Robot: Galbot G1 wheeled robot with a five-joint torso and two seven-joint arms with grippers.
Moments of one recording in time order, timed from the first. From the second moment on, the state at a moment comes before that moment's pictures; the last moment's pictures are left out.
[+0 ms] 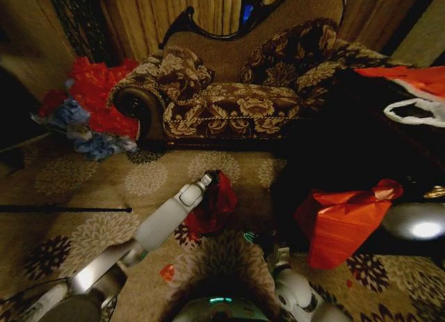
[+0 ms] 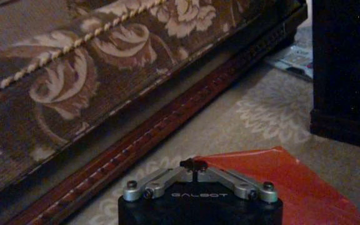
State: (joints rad) left arm 0.32 -1.25 0.30 -1.09 -0.18 0.20 0.10; right arm -1.35 1.01 0.03 1.95 0.49 -0.14 0.41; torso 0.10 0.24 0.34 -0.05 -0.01
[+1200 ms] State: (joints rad) left arm 0.27 -1.34 0.19 -0.87 -0.32 0.20 0.23; right arm -1.35 0.98 0.05 1.99 0.53 -0.12 0.40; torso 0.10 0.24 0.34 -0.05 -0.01
